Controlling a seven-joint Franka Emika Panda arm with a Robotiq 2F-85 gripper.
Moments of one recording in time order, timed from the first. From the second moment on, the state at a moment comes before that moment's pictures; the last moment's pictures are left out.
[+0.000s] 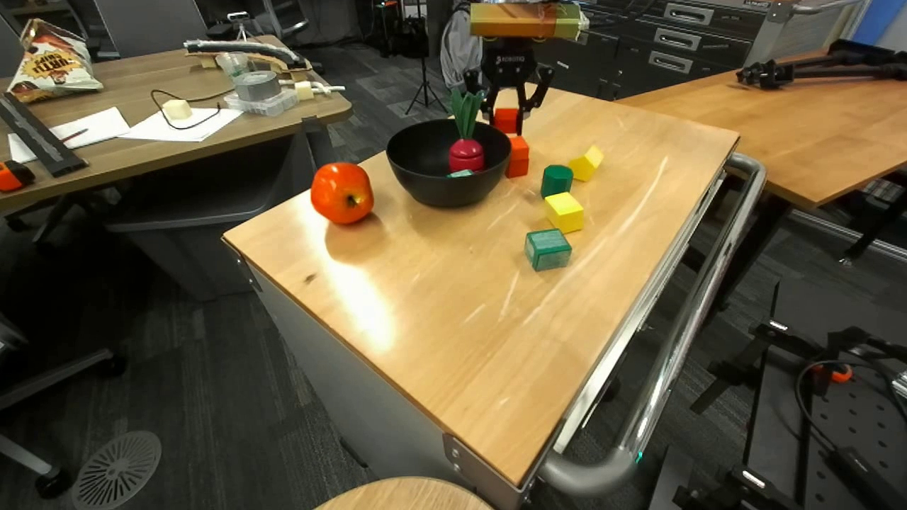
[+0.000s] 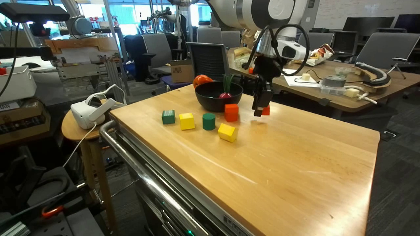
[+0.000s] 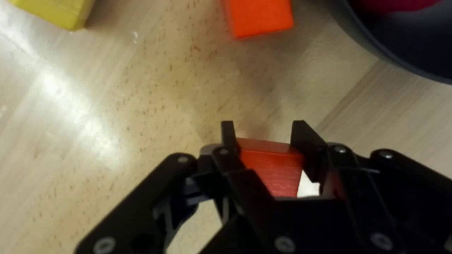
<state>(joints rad) -0.08 0.60 -0.15 -1.51 0.15 2.01 0.62</state>
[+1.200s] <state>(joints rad) 0.07 0.45 0.00 -1.59 -0.02 1.93 0.29</state>
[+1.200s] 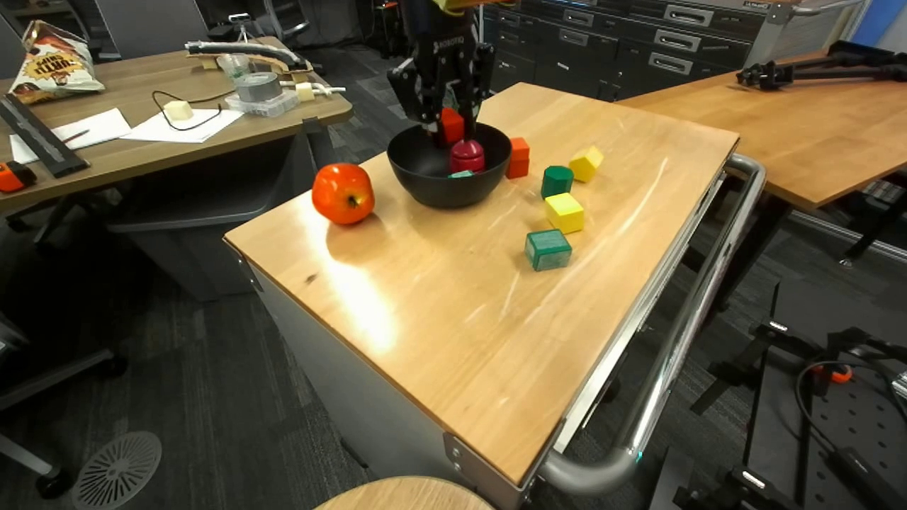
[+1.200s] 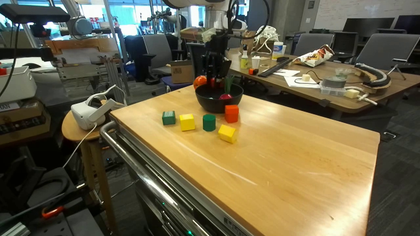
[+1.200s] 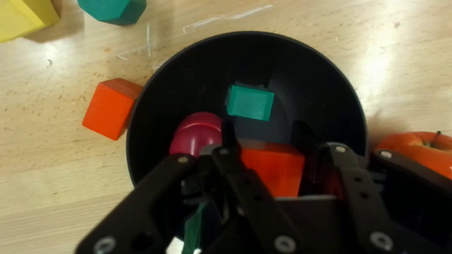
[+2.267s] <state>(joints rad) -0.02 0.45 -0.05 -1.46 -0.05 1.66 0.09</state>
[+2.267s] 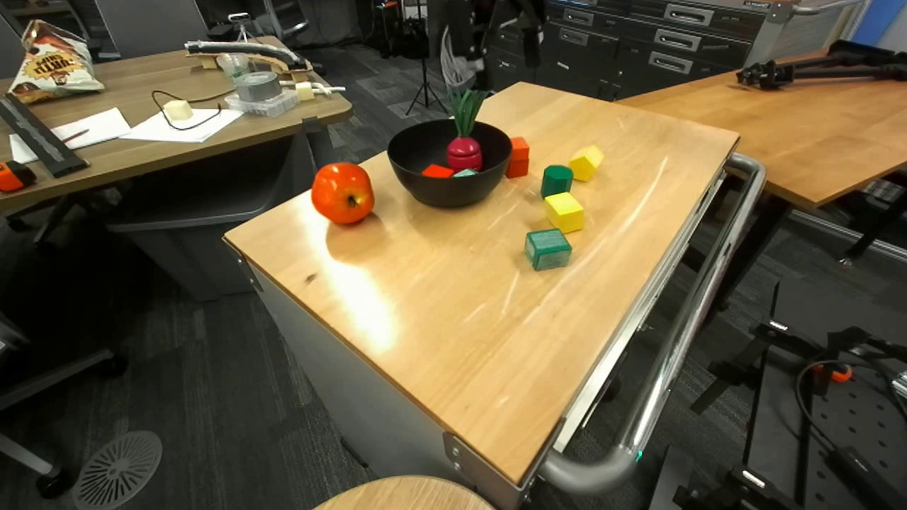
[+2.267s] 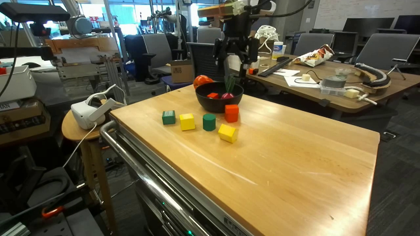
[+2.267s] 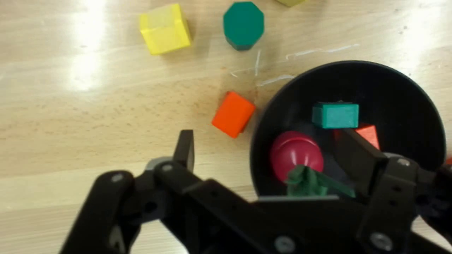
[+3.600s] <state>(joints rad) -0.17 0.48 -0.12 -1.58 0.15 1.85 0.18</state>
